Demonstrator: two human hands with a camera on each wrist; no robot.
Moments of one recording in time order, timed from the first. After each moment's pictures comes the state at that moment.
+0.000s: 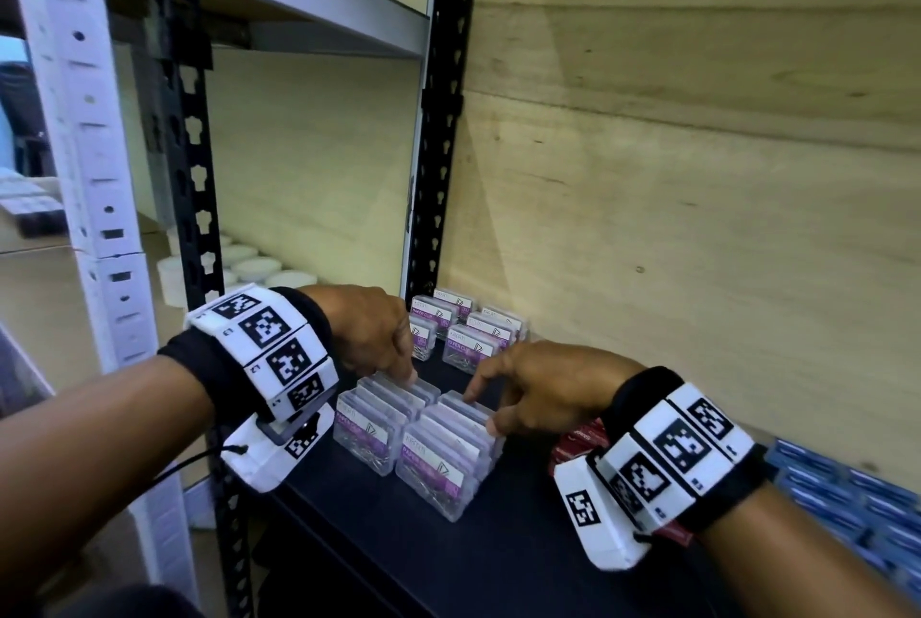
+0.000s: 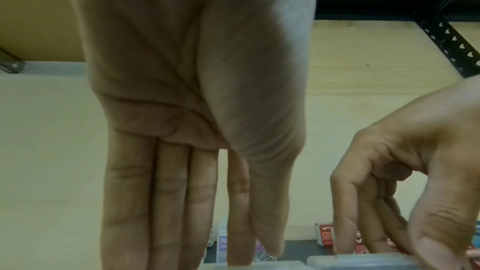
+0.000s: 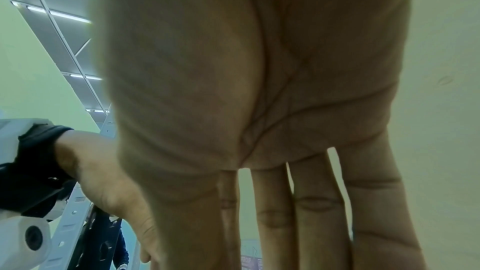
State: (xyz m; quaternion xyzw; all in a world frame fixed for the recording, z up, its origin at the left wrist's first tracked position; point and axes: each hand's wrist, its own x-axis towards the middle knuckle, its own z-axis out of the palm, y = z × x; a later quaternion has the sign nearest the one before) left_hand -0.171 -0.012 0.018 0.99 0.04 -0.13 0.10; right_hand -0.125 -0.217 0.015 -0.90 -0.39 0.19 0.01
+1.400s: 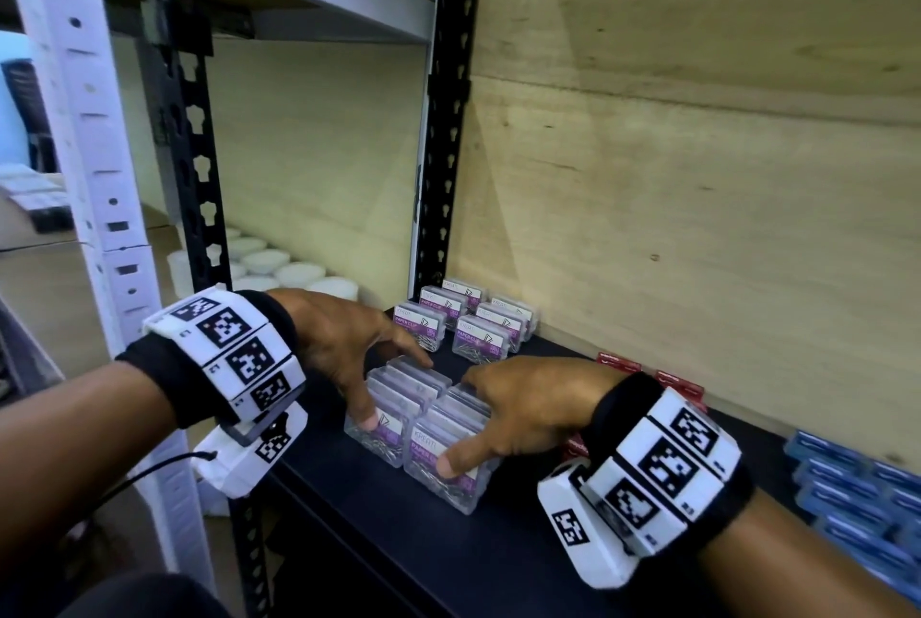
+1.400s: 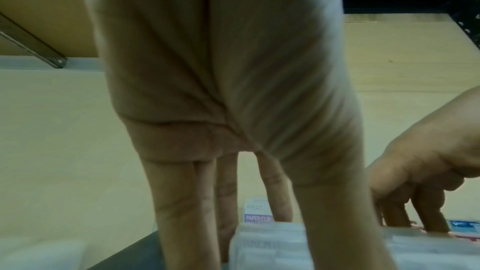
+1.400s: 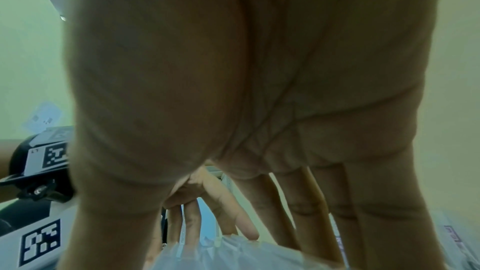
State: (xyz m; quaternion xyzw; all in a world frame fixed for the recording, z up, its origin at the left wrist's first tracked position) left_hand -0.188 0.000 0.014 0.96 0.03 -0.24 0.15; right_hand -0.148 -0.197 0.007 -0.89 -0.39 0.21 -0.06
